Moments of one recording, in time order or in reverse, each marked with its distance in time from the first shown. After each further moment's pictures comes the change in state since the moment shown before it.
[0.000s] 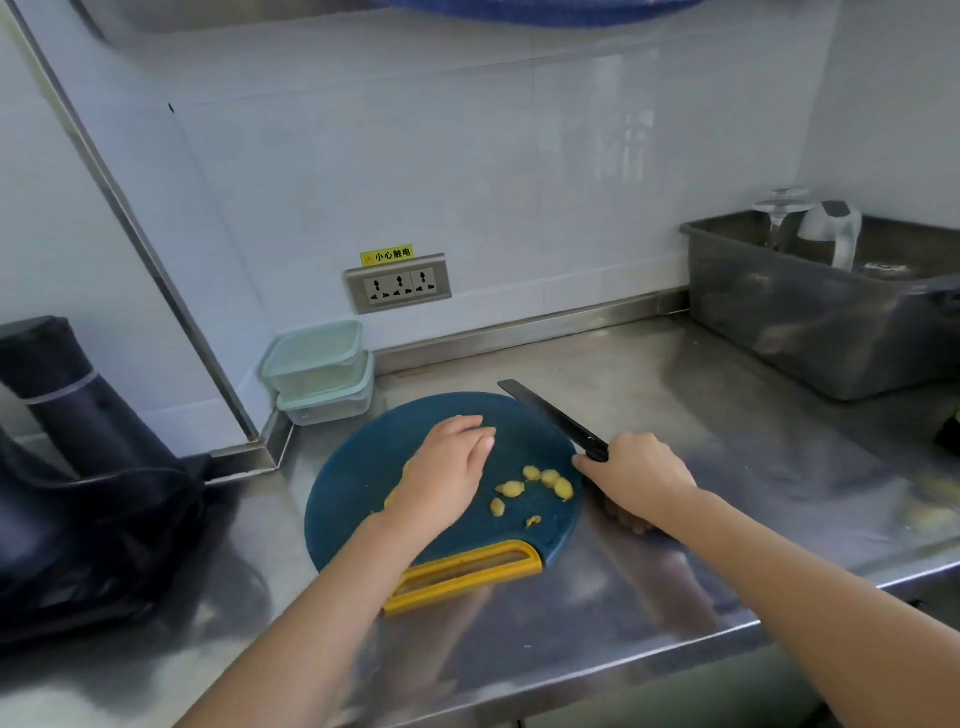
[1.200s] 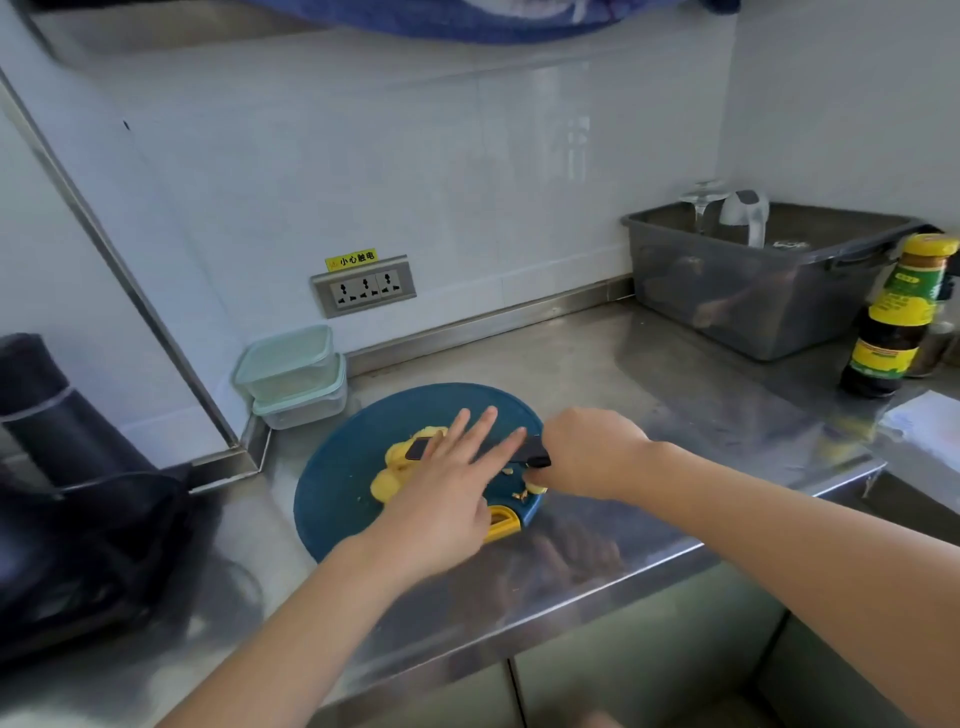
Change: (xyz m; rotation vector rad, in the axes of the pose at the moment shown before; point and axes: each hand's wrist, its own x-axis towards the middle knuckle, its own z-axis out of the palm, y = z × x) left_hand -0.067 0.050 -0.038 0.263 -0.217 0.284; right_hand -0.067 -0.039 -0.028 -0.436 -0.033 -0.368
